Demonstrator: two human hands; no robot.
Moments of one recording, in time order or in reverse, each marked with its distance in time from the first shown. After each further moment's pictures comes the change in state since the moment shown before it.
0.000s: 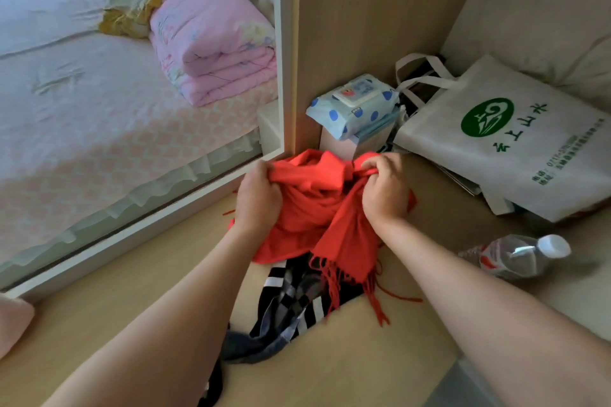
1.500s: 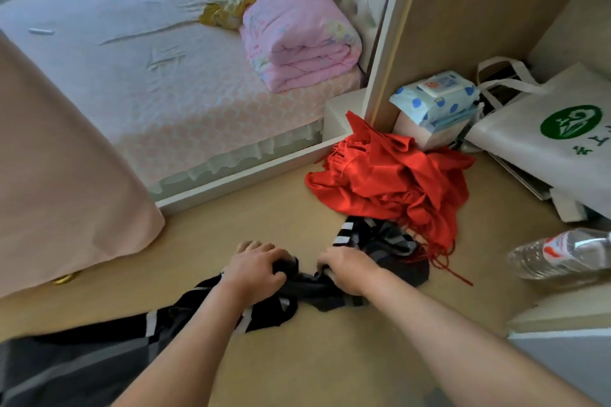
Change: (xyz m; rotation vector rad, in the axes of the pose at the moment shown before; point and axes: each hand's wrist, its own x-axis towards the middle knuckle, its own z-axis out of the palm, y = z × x) left_hand -0.185 -0.134 -0.135 0.622 -0.559 0.058; right_hand -0.197 -0.103 0.018 -0.418 -1.396 -0.430
